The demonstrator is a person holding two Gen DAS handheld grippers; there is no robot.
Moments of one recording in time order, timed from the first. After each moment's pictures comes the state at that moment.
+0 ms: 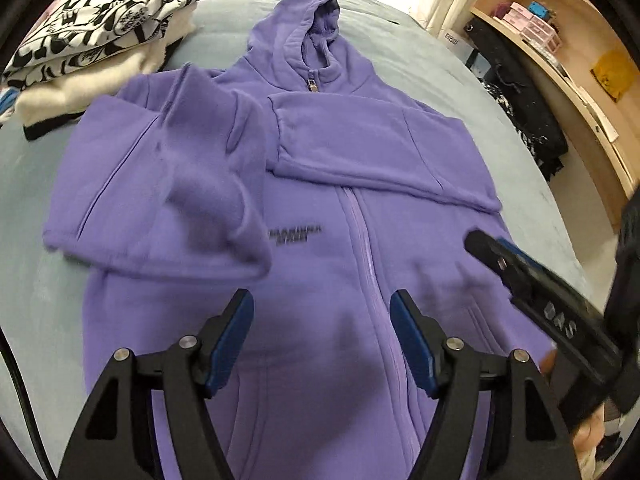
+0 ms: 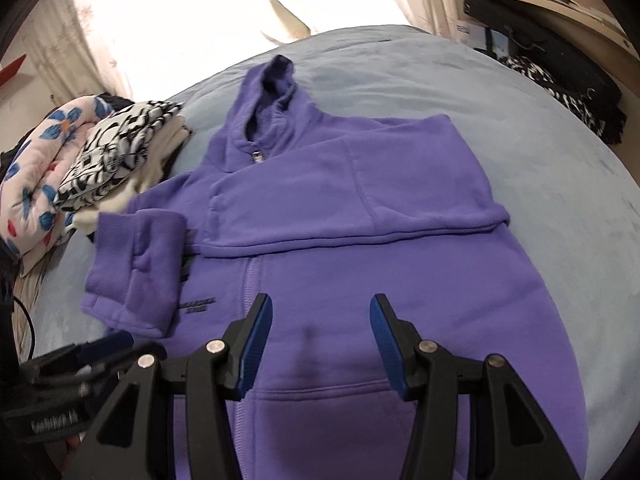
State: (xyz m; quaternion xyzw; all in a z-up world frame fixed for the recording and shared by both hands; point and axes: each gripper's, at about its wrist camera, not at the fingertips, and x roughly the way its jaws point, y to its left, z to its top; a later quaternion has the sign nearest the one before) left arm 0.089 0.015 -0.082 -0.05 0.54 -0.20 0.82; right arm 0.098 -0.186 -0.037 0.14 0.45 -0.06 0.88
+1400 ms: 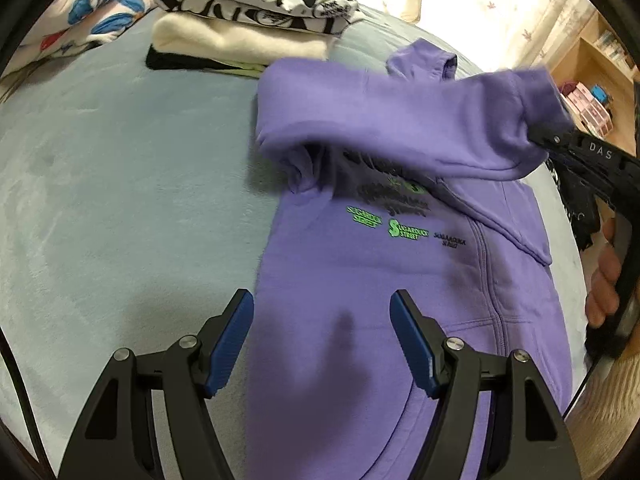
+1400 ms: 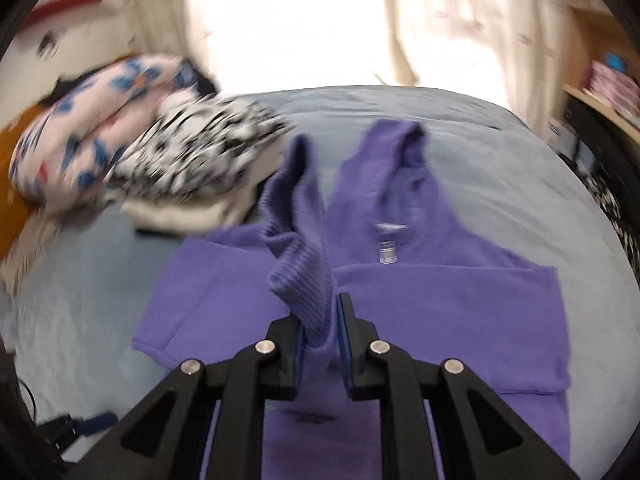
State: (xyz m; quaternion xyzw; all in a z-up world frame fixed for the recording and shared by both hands) left arm 0.066 0.162 -0.110 -0.14 0.52 -0.09 0.84; right arm 0.205 -0.107 0.019 0.03 0.41 0.02 0.91
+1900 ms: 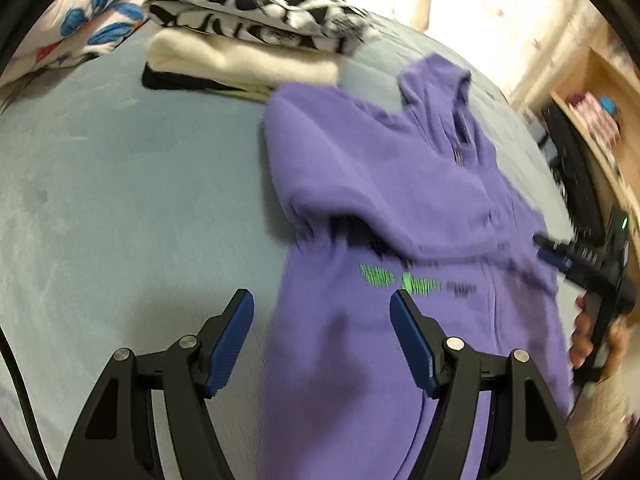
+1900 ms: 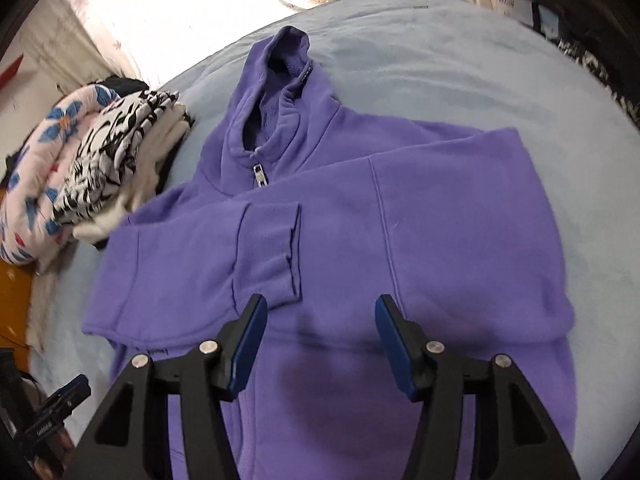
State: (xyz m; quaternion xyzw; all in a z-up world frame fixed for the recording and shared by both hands) left arm 0.120 0.178 -0.097 -0.16 0.51 -0.07 0.84; right arm 0.222 -0.239 -0.062 0.18 0.51 0.02 0.84
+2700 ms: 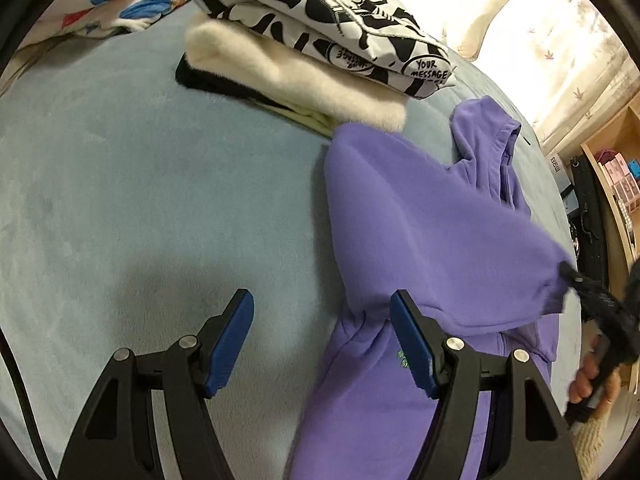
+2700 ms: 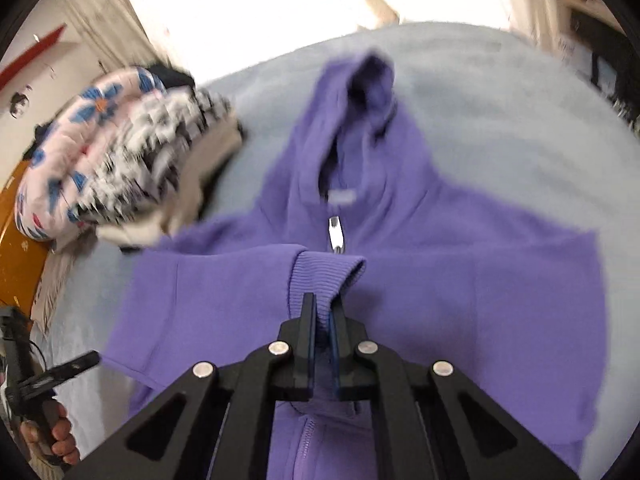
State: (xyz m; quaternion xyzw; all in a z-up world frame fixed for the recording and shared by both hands) left arm 0.174 0.213 -0.107 -0.21 0.52 -0.02 0.83; right arm 0.271 -0.198 -0.011 0.11 0.45 0.06 0.88
